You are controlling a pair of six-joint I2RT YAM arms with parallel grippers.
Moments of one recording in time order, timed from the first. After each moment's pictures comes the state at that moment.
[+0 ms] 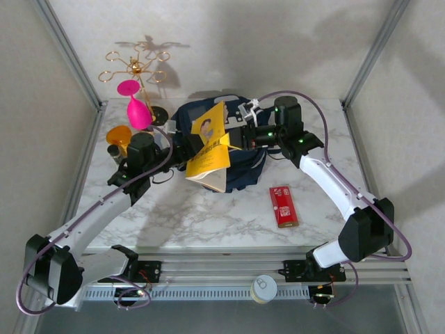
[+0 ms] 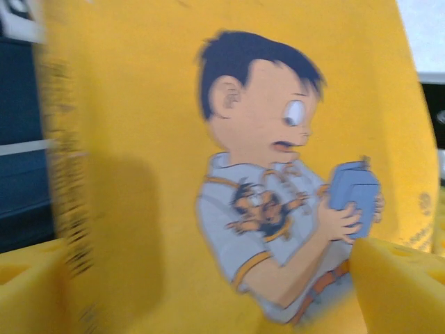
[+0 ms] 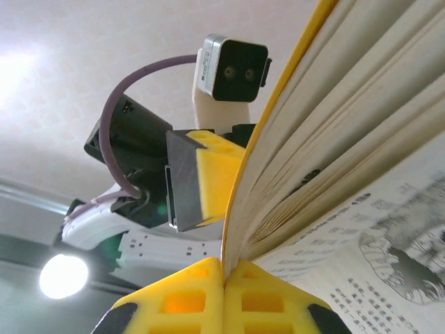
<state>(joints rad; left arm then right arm) -0.40 1.15 0.84 0.11 0.49 -0.98 0.47 1.47 1.31 -0.18 -1.16 0.73</state>
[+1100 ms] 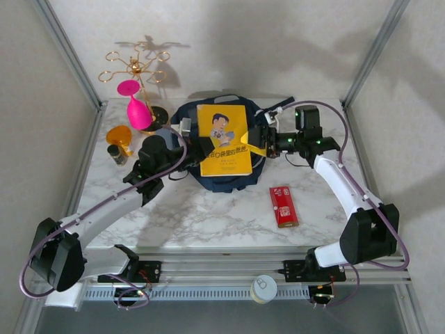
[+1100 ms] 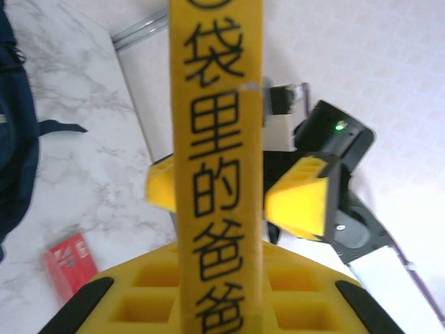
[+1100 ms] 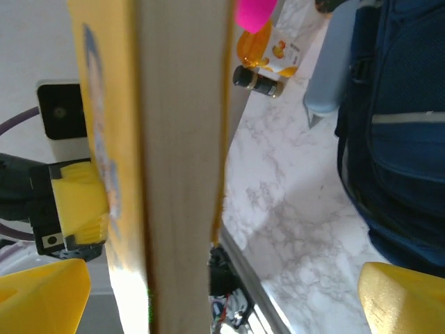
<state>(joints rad) -0.53 1.25 0.84 0.41 0.51 -1.15 0.27 1.43 1.18 -0.37 -1.09 0.58</state>
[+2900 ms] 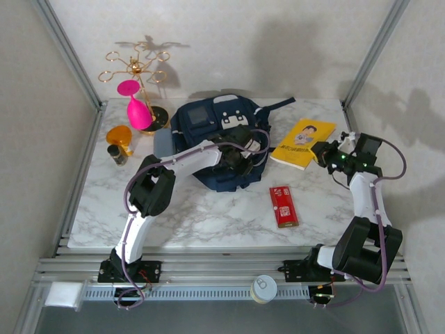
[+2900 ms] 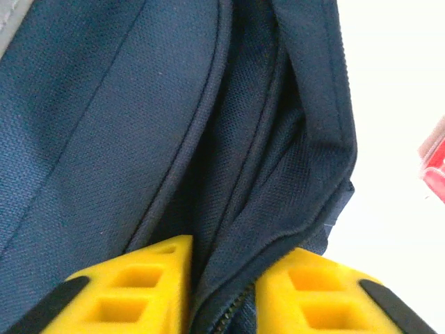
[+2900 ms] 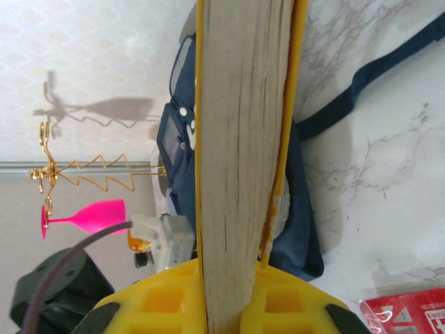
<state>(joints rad) -0.74 2.19 1.81 -0.70 0.10 -0.08 -0.32 1.29 0.91 -0.37 -0.89 0.69</state>
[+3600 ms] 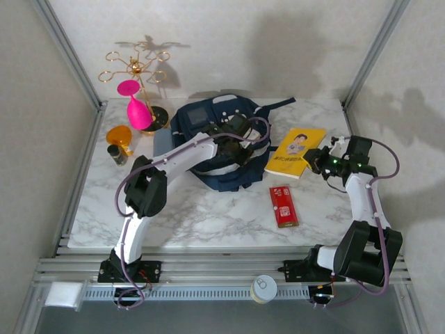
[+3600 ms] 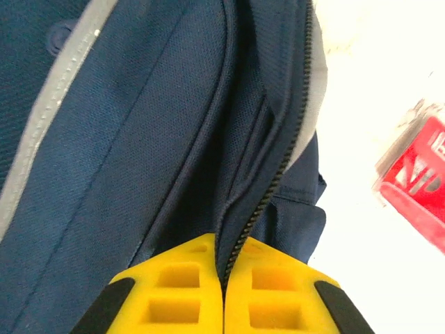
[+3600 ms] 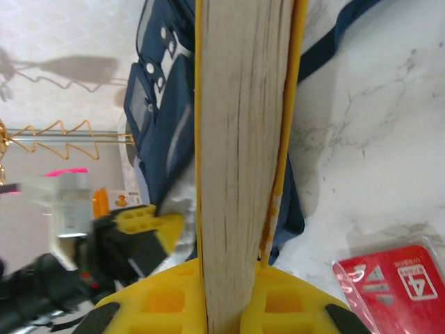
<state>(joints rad) -0.73 2.13 1.92 -0.80 0.08 -0.09 -0.25 1.26 0.91 -0.53 -0.83 0.57</state>
